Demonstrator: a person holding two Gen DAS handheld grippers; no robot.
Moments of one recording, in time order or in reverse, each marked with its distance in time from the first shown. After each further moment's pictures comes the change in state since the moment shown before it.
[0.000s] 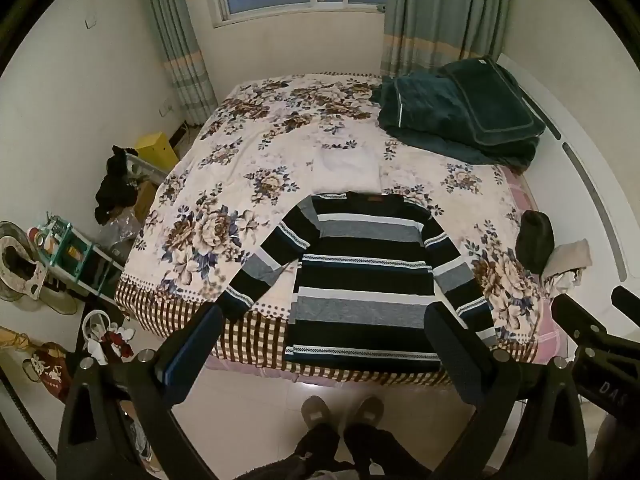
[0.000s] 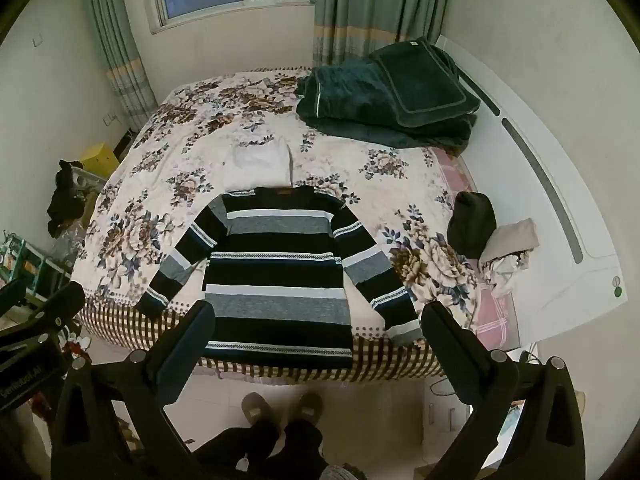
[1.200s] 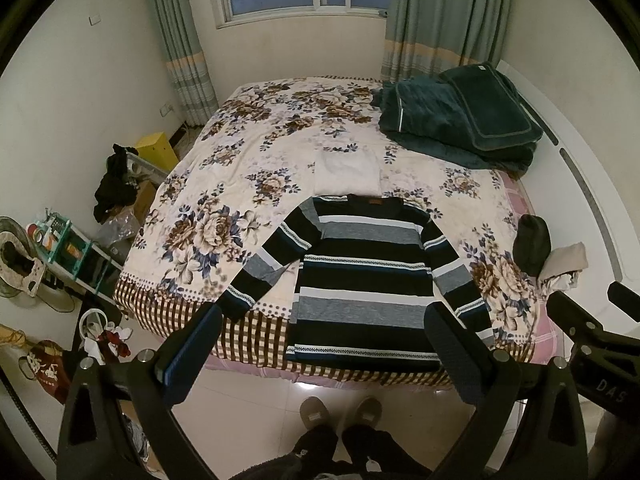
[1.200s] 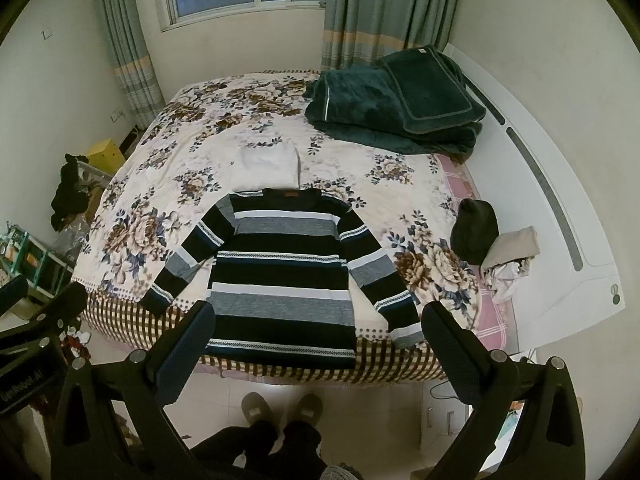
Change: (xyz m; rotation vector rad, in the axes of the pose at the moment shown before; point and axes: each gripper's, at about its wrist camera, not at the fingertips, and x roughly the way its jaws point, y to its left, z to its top) left arm -0.004 0.004 0.003 -0.011 -0.003 -0.008; right arm -0.018 0.020 -0.005 -0.005 -0.007 -0.007
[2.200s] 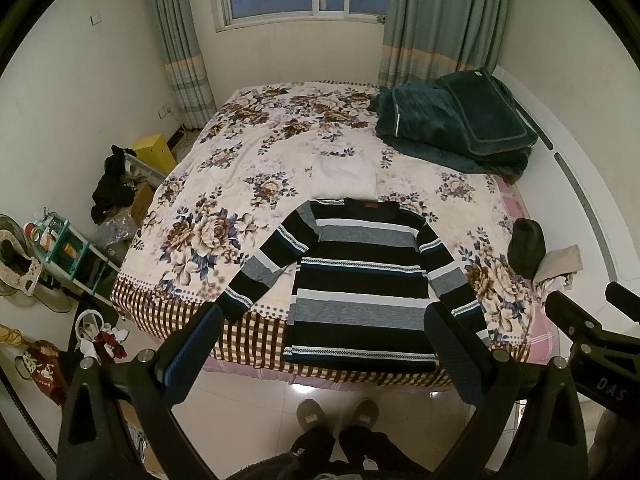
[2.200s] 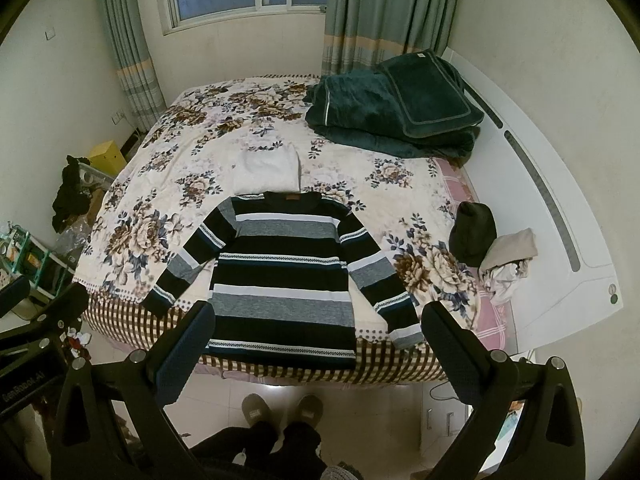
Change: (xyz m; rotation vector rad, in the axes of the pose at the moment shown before) left arm -0.004 -0.004 0.004 -0.007 -0.006 -0.011; right arm -0.007 -0.002 0.000 -0.005 -0.006 -0.002
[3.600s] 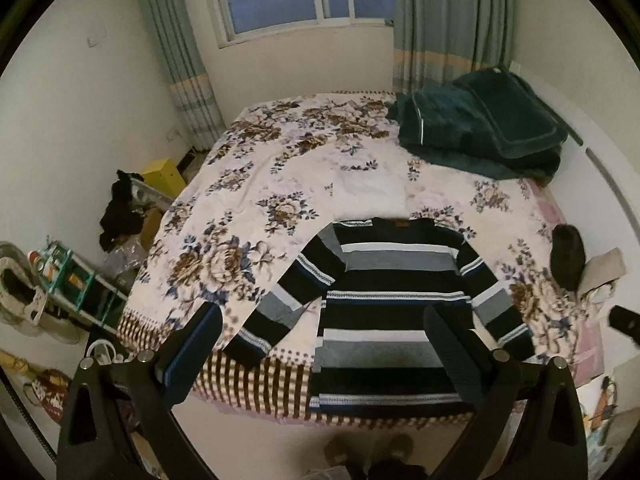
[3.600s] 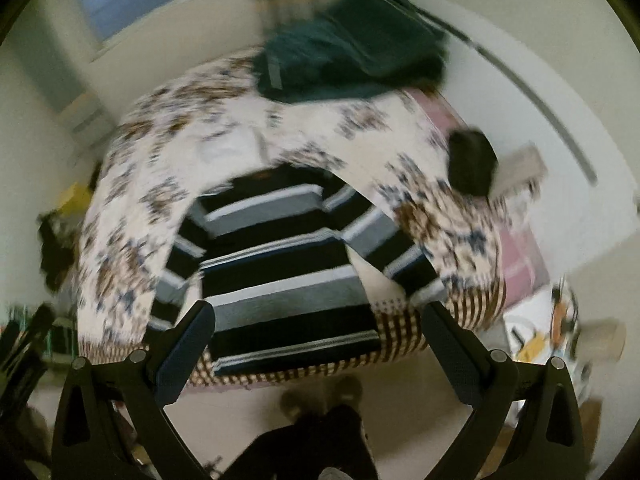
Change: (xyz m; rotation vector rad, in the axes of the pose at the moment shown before) left arm 0.141 -0.015 0.041 0.052 -0.067 0.099; right arm 0.147 -0.090 0.018 0.363 0.172 -0.039
